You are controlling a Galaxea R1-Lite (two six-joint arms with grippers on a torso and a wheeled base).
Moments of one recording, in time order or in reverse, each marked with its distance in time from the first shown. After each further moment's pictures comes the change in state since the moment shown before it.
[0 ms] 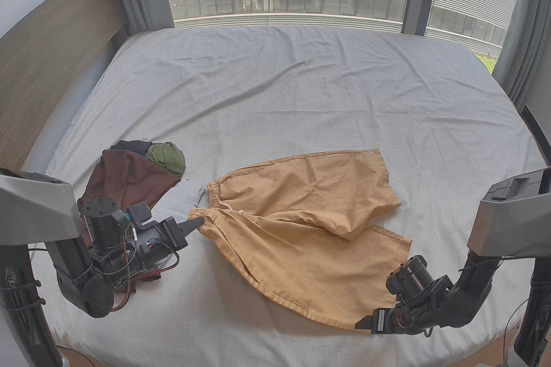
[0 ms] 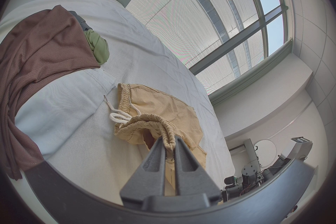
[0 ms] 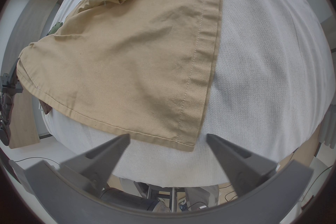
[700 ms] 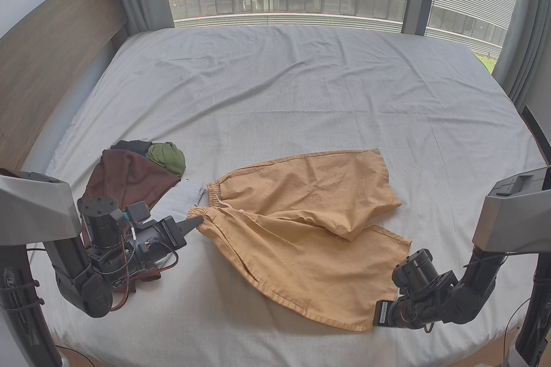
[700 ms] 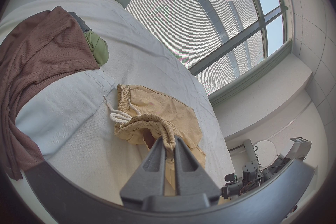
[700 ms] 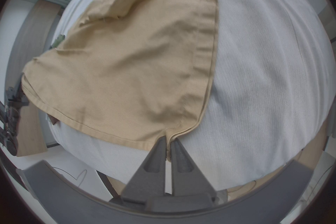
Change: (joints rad) left arm 0.002 -0.011 0.003 0.001 -0.001 -0.002; right arm -0.030 -0.012 0.006 -0.053 0.012 0.024
